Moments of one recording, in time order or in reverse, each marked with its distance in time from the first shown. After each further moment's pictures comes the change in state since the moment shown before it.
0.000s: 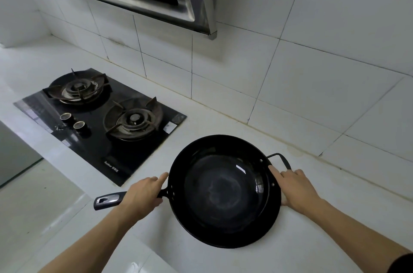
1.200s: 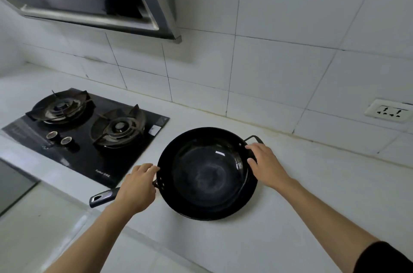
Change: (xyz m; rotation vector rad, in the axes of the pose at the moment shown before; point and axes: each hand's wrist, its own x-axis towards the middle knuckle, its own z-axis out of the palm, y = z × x) left_hand -0.043 0.045 -0.036 -0.039 0.152 -0.010; right_hand -0.048 -0.035 -0.018 0.716 0.345 0.189
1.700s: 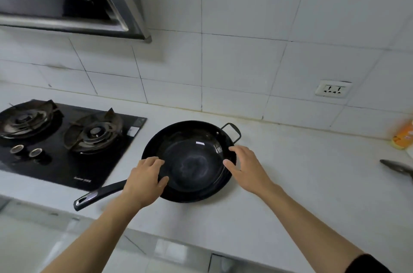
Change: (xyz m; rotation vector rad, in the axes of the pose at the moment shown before) left_hand -0.023 0.043 -0.003 -0.070 0.042 0.207; right_hand -0.100 -0.046 0.002 0.123 0.120 0.110
